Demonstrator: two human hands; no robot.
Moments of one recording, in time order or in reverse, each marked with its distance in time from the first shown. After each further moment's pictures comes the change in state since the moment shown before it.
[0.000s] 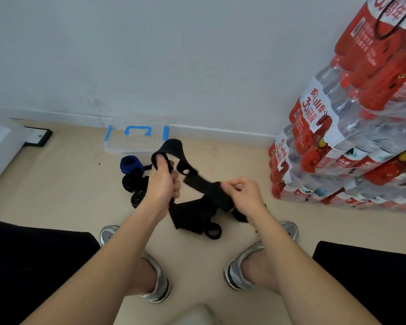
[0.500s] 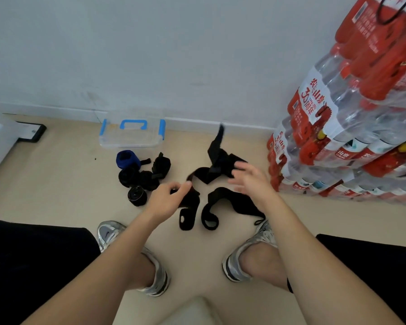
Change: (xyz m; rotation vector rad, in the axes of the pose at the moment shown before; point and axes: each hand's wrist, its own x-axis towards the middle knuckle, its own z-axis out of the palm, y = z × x) left_hand -0.004 -0.044 -0.031 0.896 -0.210 0.163; right_hand 0.024 -0.003 -0.033 0.071 -0.071 0.087
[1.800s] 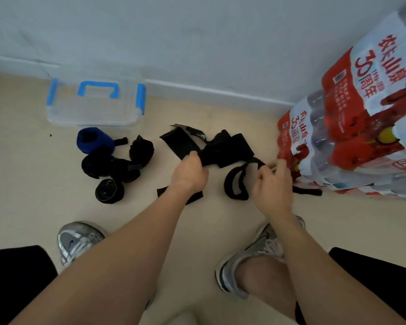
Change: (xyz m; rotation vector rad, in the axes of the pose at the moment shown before) left_hand 0.163 -0.004 0.099 0.412 -0.094 -0.054; right_hand 0.062 0.062 -0.026 -1.191 0.417 -0.306
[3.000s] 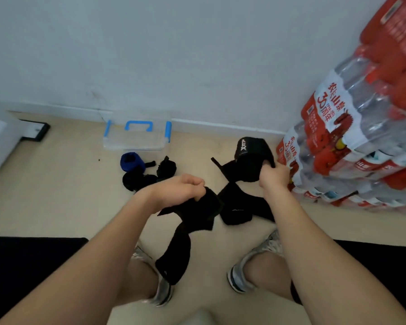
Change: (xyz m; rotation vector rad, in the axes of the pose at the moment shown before) left_hand -0.163 0.010 -0.138 -0.364 -0.412 0.155; right_hand 0.032 -0.052 -0.063 0.955 -0.062 0.742
